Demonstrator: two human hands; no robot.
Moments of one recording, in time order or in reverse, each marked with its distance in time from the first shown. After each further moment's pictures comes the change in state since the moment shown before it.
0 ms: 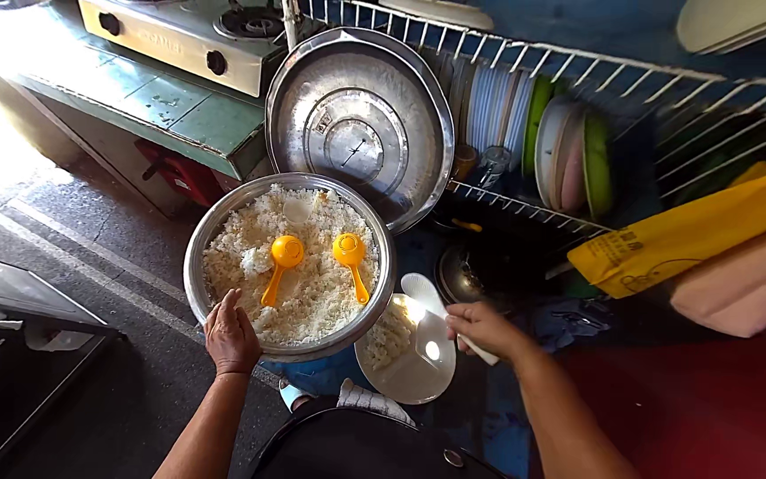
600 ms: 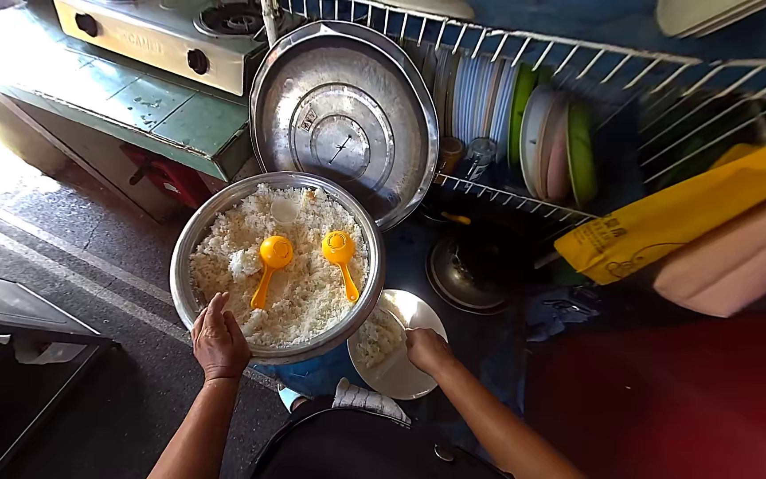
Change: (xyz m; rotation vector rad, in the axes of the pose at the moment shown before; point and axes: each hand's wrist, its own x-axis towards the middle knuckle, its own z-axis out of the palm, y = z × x) left_hand -0.001 0.001 -0.001 0.015 -0.028 -0.006; right_hand 0.045 0.033 0.090 -0.596 -0.038 0.190
